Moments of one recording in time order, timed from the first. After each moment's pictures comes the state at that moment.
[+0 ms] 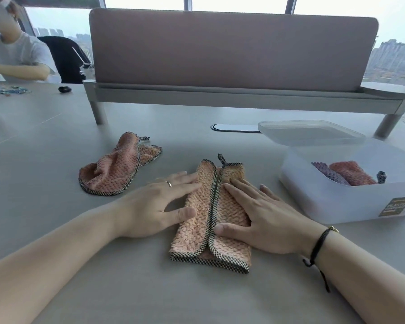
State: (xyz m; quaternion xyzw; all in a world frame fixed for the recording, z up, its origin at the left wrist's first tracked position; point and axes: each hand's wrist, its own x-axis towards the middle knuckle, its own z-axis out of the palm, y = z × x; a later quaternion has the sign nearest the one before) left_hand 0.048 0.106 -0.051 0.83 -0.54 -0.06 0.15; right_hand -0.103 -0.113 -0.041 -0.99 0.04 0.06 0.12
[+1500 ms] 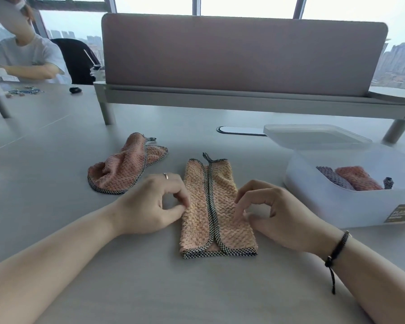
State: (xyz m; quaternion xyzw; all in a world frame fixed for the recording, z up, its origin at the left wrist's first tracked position) left_hand 0.034 0.112 -0.043 0.78 -0.53 0.03 0.32; right_hand -0.109 -0.125 -0.037 -0.94 -0.05 -0.10 0.33
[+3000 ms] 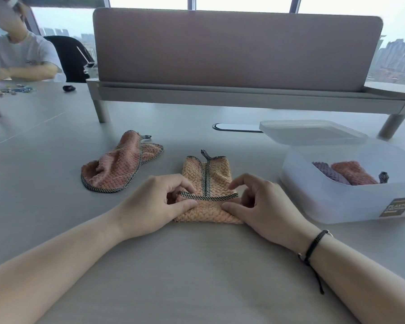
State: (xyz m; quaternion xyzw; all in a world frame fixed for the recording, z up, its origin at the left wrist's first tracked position) left_hand 0.023 0.100 -0.053 0.81 -0.45 0.02 0.38; right_hand -0.095 -0.117 -0.053 -0.93 0.05 -0.18 0.33
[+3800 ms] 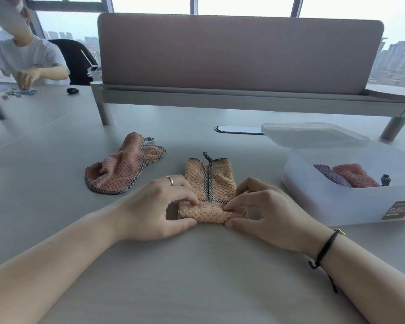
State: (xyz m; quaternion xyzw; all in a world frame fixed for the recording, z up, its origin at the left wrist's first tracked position) left_hand 0.028 0.111 -0.044 0.78 -0.58 0.06 0.24; right_hand -0.102 -0.128 -0.050 -0.97 -0.06 -0.14 0.21
